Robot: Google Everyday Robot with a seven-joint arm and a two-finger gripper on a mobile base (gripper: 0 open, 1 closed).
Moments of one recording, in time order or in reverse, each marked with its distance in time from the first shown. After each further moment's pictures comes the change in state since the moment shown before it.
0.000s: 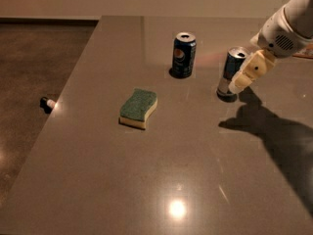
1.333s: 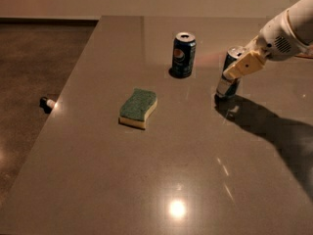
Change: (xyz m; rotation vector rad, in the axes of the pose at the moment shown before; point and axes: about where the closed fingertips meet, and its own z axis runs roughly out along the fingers) arm -0.017 0.004 0.010 -0.042 -0.144 0.091
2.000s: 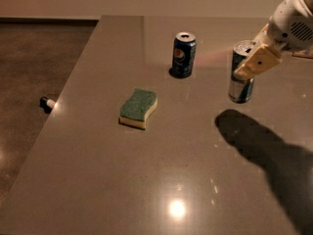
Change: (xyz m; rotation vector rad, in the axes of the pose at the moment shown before) arm -0.005 0.045 -0.056 0.033 0.125 -0.097
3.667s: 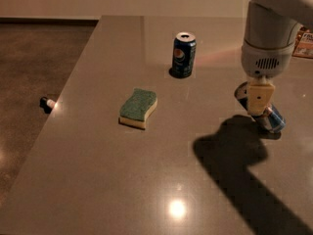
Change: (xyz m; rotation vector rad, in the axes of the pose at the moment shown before) arm 0.072 0.025 0.041 -0.104 0.637 -0.224
